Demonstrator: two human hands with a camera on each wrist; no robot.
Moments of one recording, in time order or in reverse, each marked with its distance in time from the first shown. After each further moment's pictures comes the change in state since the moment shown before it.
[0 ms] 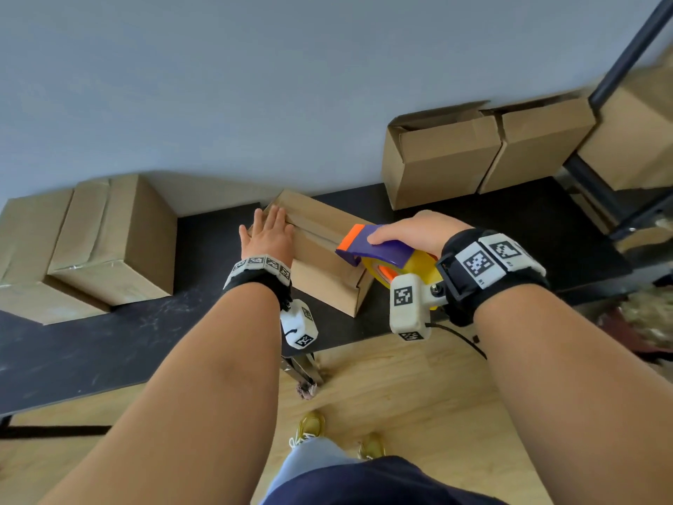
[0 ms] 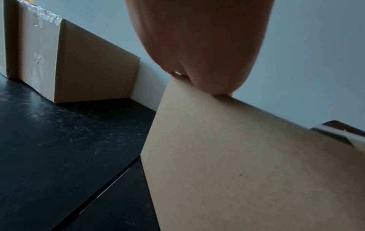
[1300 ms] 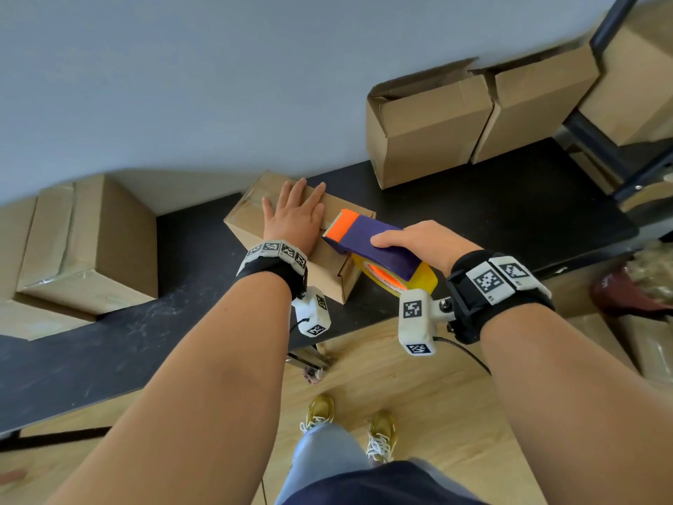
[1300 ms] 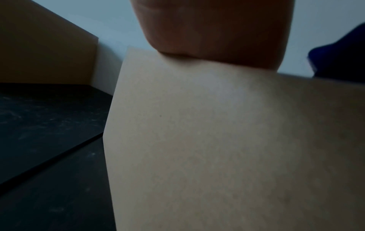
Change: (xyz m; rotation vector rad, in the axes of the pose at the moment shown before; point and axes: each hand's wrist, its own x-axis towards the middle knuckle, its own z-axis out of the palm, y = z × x) left_hand 0.012 0.065 0.012 0.026 0.060 0.258; right_hand 0.034 0.066 0.021 0.233 -0.014 -0.046
